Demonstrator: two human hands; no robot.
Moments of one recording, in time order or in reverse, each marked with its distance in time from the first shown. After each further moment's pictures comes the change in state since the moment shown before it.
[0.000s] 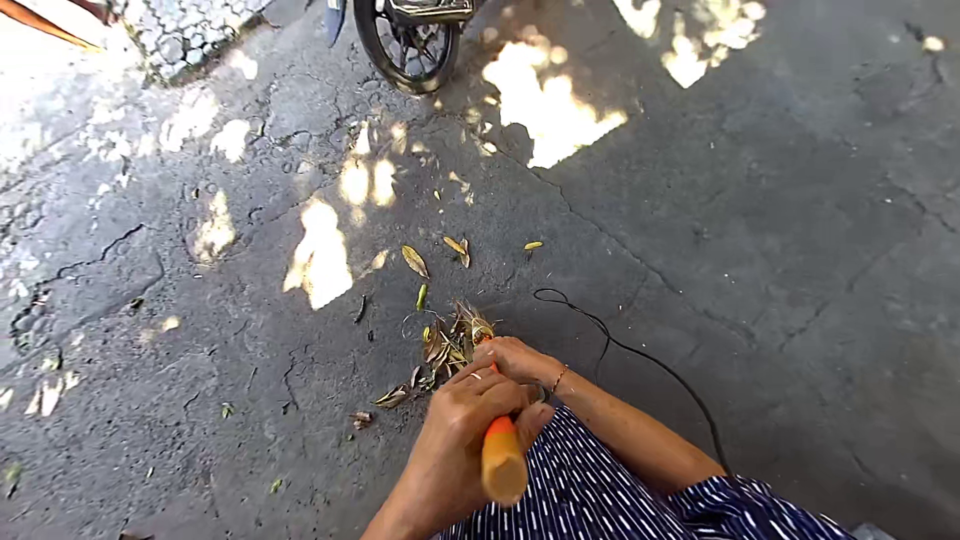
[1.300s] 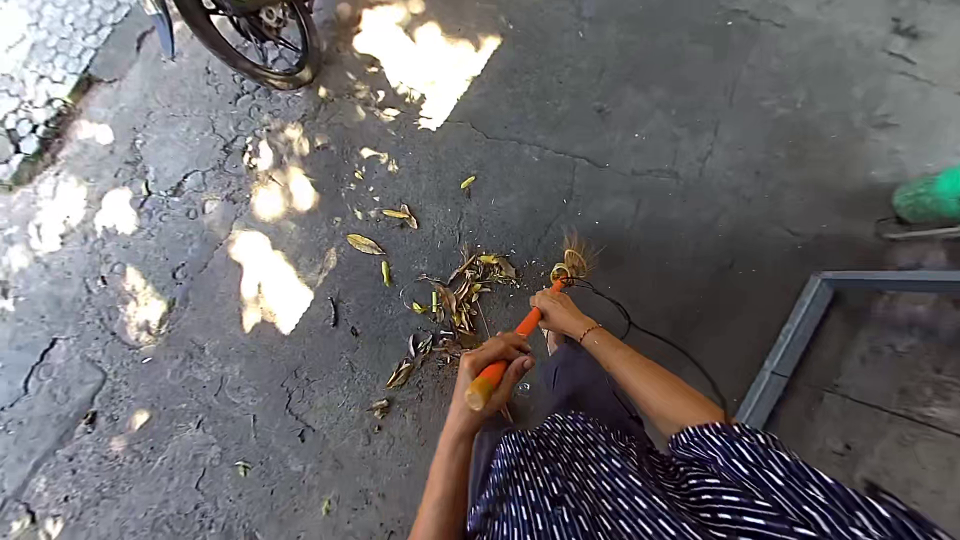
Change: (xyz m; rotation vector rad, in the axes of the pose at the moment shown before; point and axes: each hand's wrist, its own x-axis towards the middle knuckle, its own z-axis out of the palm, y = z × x) left_hand -0.283 -0.038 0.124 -0.570 -0.284 0.025; right_hand -0.154 0.060 0.297 -0.068 0.323 0.689
